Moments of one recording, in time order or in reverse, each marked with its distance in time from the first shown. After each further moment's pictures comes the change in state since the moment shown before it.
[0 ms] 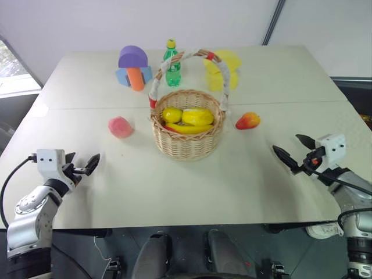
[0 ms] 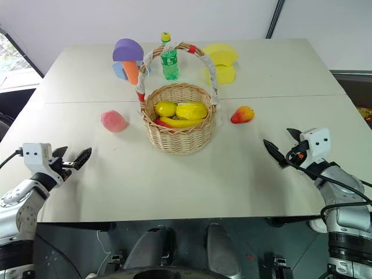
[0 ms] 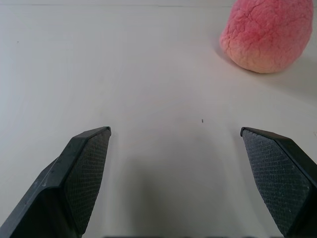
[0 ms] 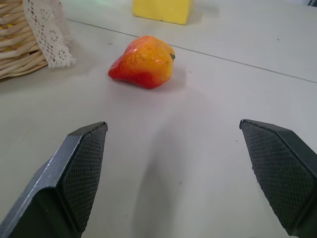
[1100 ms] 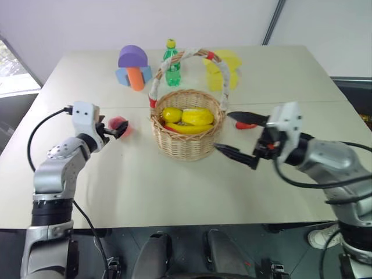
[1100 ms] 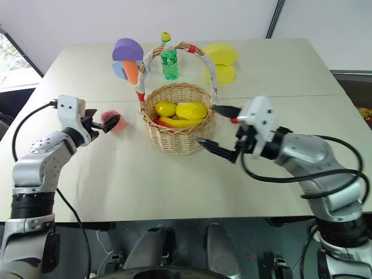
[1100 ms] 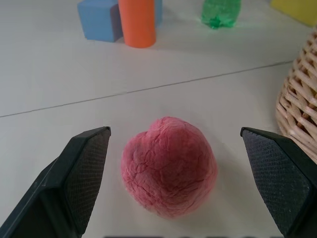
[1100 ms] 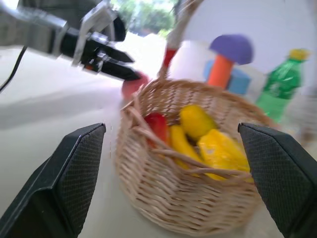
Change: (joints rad) left arm -0.459 0.013 -0.260 0.036 0.068 0.253 0.110; right arm -0.269 -0.059 0.349 -0.603 0.212 0.398 0.012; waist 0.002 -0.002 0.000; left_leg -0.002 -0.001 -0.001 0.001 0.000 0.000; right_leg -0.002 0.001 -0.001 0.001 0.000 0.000
